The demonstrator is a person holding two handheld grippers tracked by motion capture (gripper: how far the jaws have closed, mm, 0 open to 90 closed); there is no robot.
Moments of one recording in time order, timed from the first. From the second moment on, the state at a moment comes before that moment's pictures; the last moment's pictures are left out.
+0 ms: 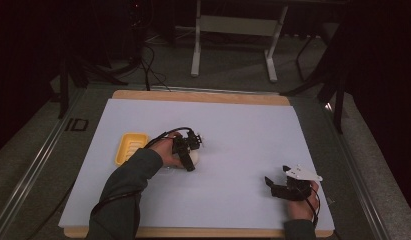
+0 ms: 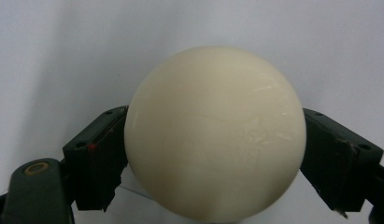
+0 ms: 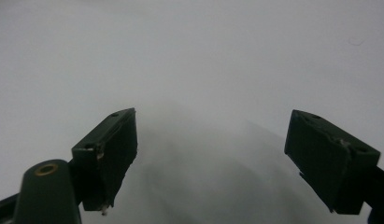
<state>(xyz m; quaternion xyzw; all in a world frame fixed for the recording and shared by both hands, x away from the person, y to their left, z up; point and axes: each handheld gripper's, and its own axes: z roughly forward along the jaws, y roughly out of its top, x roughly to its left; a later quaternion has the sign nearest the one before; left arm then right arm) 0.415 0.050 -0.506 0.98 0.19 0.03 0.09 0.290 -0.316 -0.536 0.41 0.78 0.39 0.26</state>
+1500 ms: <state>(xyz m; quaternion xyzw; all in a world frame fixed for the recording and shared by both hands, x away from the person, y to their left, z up) 0.422 0.044 -0.503 0.98 0.20 0.01 0.07 0.290 -0.316 -0.536 0.41 0.78 0.39 0.26</state>
